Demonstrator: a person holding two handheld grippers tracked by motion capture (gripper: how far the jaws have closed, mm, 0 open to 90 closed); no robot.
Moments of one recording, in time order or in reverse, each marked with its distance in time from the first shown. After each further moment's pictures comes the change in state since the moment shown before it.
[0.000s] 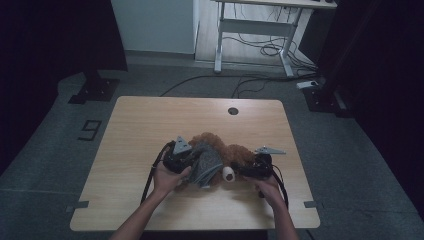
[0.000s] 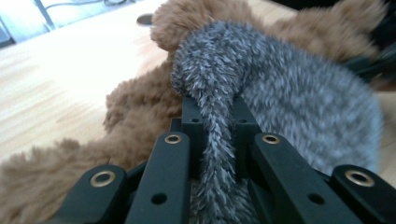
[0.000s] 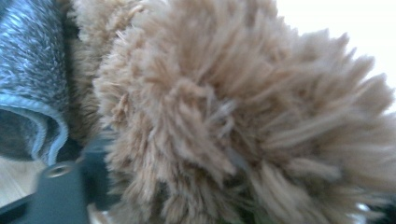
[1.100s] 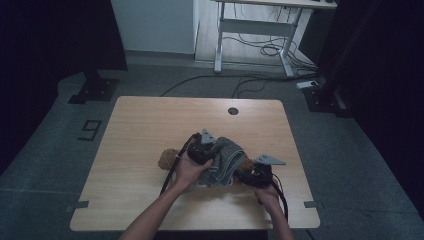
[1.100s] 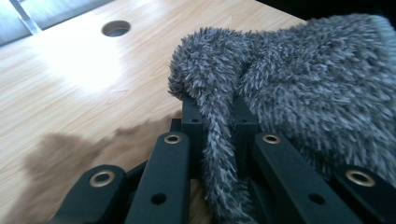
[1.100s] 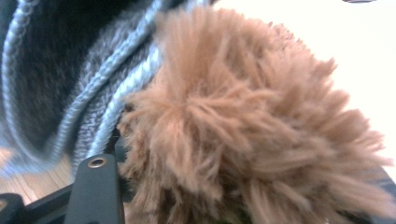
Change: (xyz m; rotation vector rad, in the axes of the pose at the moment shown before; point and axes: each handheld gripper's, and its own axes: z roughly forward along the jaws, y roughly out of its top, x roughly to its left) left arm -0.026 0.042 0.044 0.057 -0.034 0.032; right arm 0.017 -0.020 -0.010 -0.074 -0.023 -0.104
